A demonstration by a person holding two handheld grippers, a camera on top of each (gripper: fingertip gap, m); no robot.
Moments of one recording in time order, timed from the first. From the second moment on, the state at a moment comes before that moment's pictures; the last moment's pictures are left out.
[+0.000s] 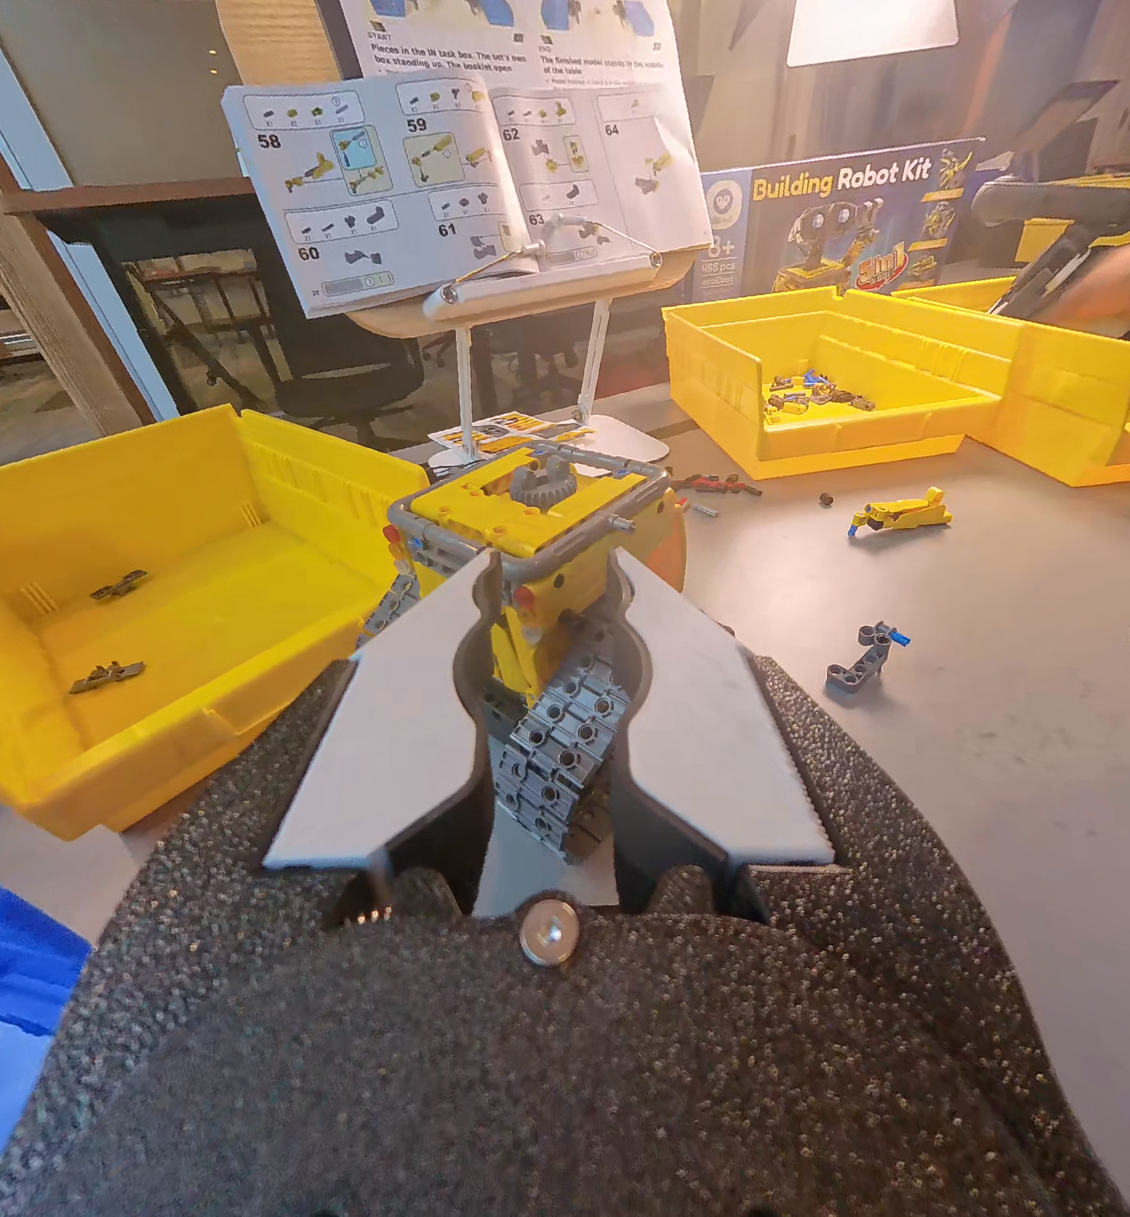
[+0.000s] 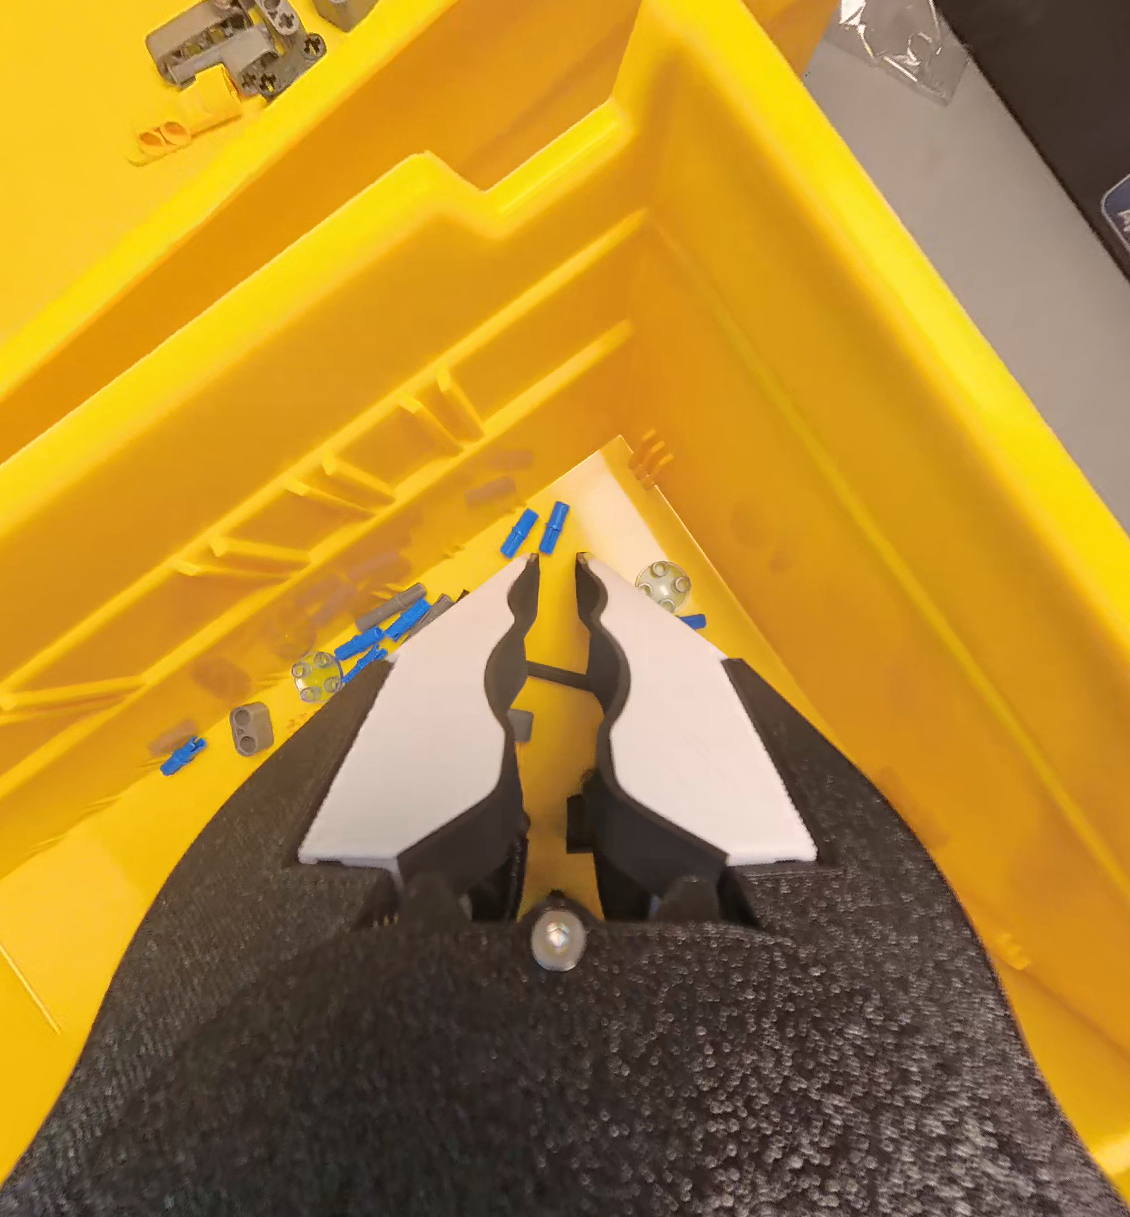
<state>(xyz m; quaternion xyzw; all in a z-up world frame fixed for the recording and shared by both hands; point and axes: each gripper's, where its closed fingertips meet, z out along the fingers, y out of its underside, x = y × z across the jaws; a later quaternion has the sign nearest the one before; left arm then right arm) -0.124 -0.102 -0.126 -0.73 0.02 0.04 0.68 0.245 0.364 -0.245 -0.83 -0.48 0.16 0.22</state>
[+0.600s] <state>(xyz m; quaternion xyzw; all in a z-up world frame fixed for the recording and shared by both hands) -0.118 -0.101 -0.127 -0.73 0.03 0.05 0.68 0.226 0.368 -0.245 -0.80 -0.52 0.15 0.26</state>
